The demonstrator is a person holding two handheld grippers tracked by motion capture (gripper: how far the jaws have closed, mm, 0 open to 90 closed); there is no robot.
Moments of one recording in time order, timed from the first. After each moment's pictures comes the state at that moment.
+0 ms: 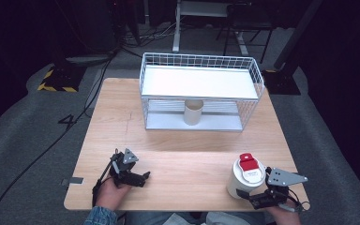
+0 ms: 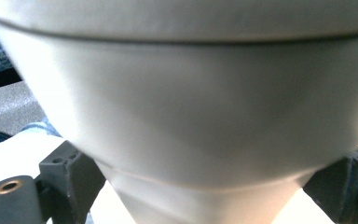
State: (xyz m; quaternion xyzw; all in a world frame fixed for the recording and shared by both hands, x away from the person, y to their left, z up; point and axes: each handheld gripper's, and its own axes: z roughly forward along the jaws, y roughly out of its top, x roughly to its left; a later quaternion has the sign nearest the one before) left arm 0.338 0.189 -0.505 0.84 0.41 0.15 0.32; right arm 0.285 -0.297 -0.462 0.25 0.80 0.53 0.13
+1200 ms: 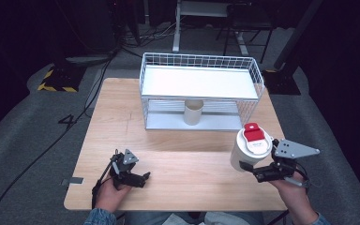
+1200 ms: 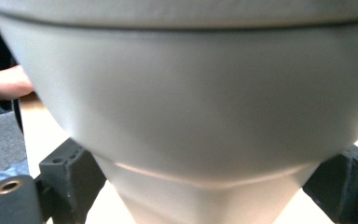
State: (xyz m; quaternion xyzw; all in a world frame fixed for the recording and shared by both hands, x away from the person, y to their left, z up) left arm 0.335 0.188 -0.505 0.84 0.41 0.14 0.32; right arm 0.326 -0.287 -0.375 0.22 0.80 0.53 0.18
